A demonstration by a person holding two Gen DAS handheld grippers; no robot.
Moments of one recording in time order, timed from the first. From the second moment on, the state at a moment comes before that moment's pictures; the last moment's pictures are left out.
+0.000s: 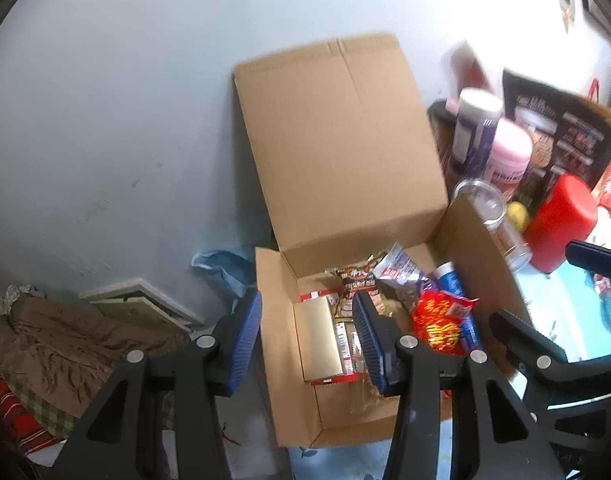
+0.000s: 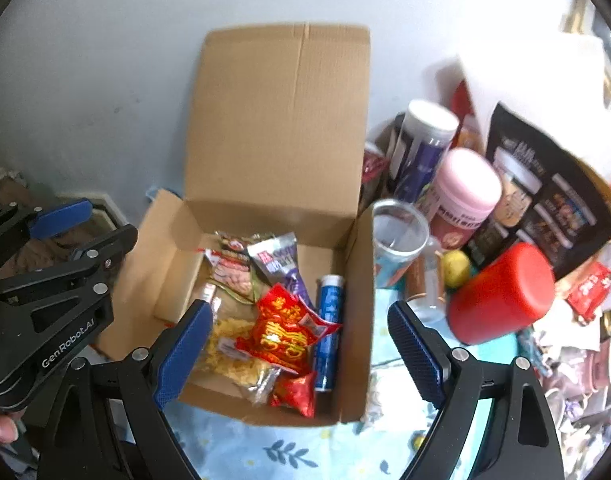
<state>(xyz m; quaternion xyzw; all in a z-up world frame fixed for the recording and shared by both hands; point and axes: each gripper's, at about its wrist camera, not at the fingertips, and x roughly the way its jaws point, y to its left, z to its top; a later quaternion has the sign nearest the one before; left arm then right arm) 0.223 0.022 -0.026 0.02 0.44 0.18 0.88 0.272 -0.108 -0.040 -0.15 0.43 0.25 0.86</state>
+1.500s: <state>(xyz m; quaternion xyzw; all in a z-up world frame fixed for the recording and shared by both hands) 0.065 -0.072 0.000 -0.01 0.40 0.07 0.91 0.110 -0.224 -0.003 -0.13 0.39 0.23 0.88</state>
